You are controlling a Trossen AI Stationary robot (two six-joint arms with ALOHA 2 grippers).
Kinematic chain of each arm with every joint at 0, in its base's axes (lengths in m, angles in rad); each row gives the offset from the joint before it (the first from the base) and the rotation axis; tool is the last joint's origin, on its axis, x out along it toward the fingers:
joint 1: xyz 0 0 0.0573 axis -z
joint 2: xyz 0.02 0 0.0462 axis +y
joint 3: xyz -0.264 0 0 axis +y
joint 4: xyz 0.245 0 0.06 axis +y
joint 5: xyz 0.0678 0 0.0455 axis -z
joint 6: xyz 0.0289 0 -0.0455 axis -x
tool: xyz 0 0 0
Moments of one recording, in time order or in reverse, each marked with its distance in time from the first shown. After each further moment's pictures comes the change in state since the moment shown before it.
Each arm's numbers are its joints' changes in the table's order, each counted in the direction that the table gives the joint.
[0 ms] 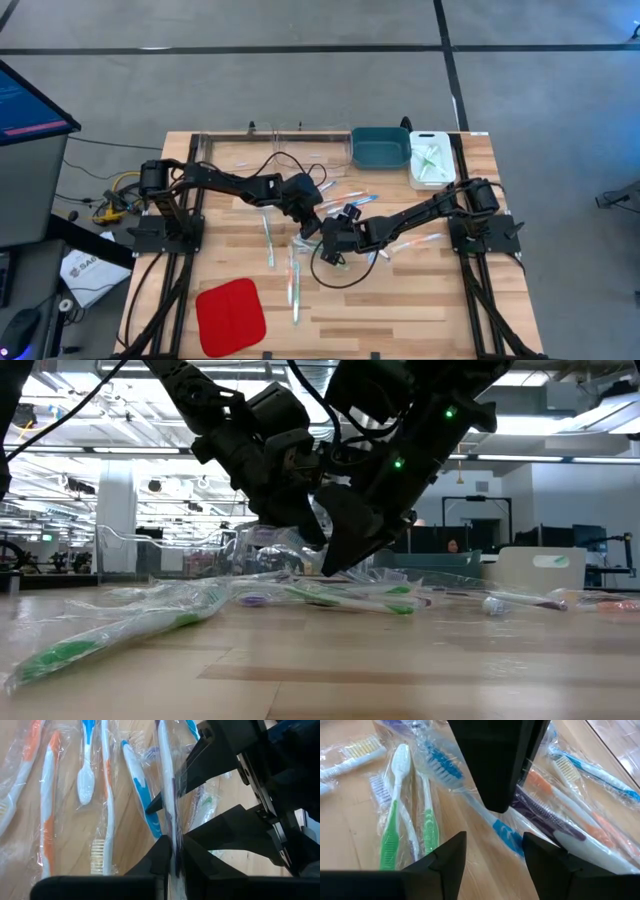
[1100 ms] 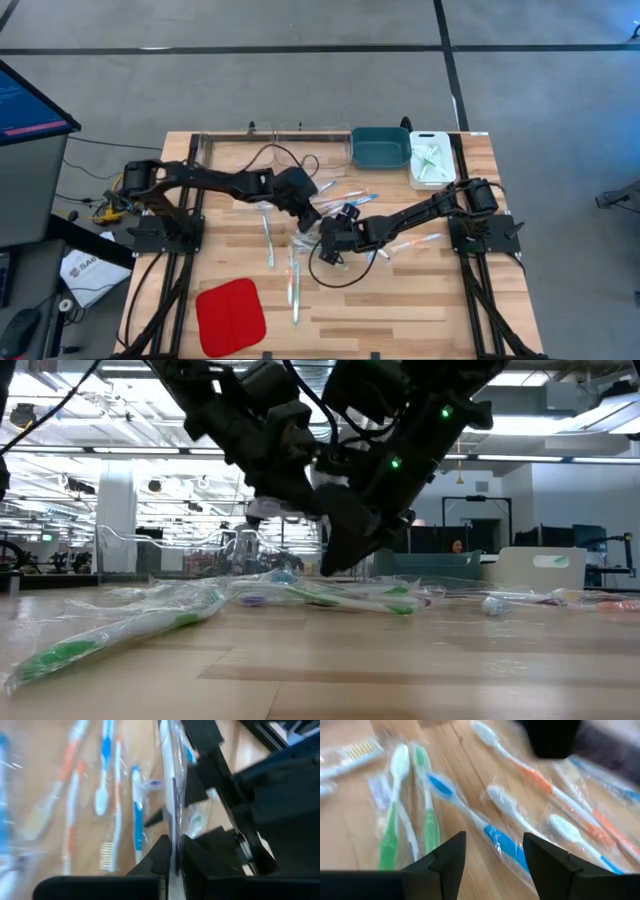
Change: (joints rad) left arm -0.016 -0.132 -0.002 0.075 -0.095 0.060; right arm -0.004 0.003 -0.033 0.028 -0.003 -0.002
